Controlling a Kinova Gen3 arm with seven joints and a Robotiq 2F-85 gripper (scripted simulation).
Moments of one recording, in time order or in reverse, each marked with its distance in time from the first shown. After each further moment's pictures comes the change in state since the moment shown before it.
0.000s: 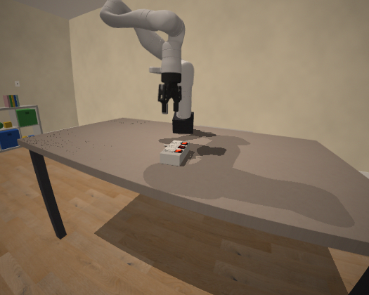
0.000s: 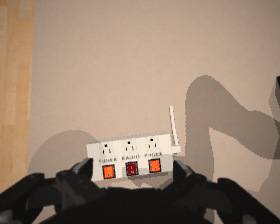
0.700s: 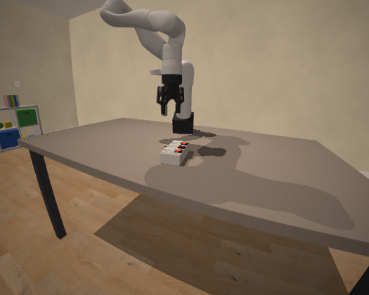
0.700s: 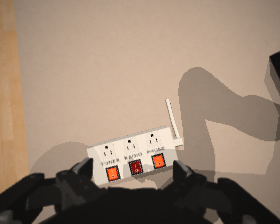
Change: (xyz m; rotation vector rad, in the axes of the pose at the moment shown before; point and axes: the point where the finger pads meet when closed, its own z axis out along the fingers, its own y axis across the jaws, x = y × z) arm -0.005 -0.003 0.006 -0.008 -0.002 0.129
